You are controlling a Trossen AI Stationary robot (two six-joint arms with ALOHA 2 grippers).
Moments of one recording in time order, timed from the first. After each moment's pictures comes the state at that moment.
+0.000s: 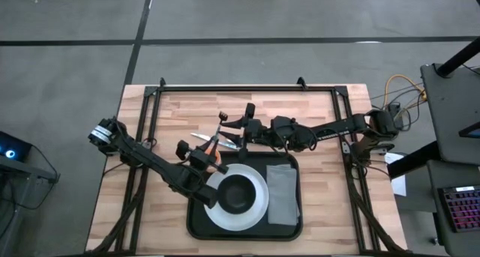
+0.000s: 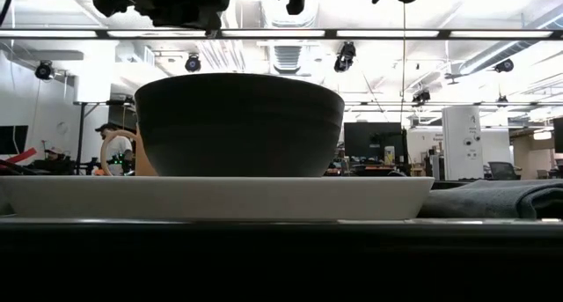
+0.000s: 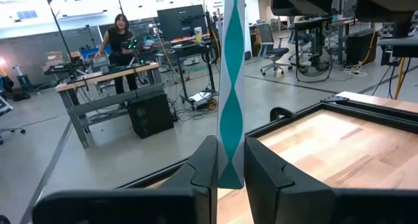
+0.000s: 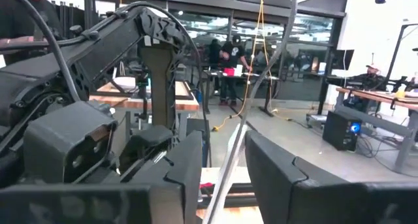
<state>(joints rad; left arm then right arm) -0.47 1.65 1.16 -0.84 -1.57 -1.24 0.05 1.72 1.16 0.71 0.18 -0.08</state>
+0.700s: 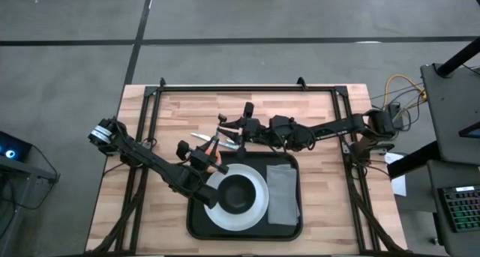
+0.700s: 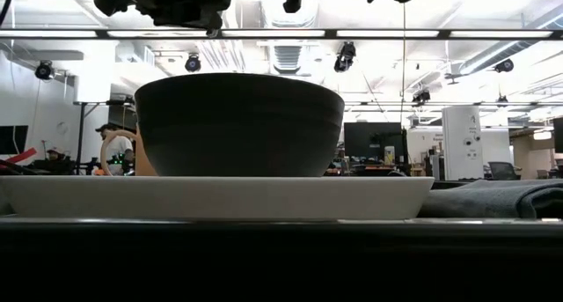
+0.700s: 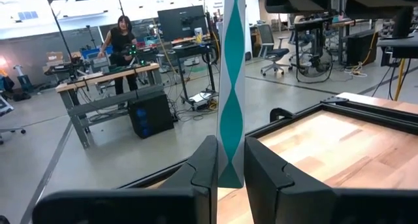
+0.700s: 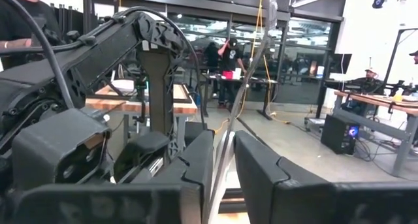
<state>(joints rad) -0.47 1.65 1.16 -0.81 -1.57 -1.21 0.04 1.74 1.18 0.71 0.18 -0.09</state>
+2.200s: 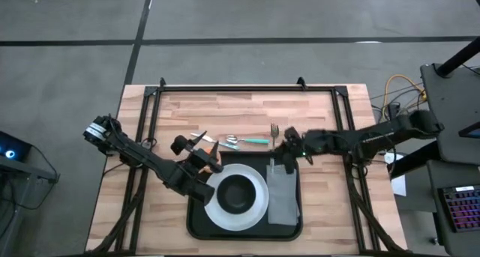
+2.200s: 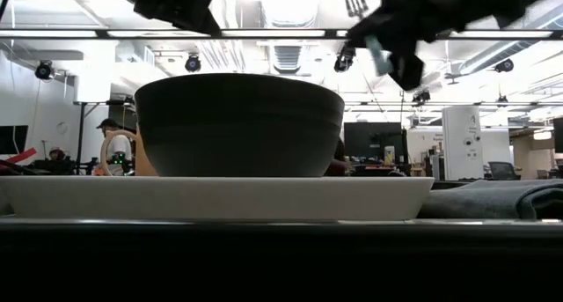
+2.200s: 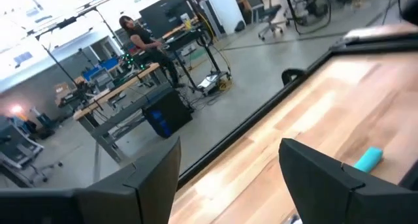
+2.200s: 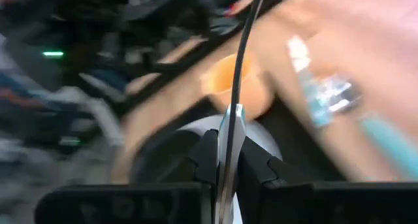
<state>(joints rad) -0.48 1.58 1.16 -0.97 -1.47 -1.00 0.12 1.18 0.60 0.27 0.08 0.73</state>
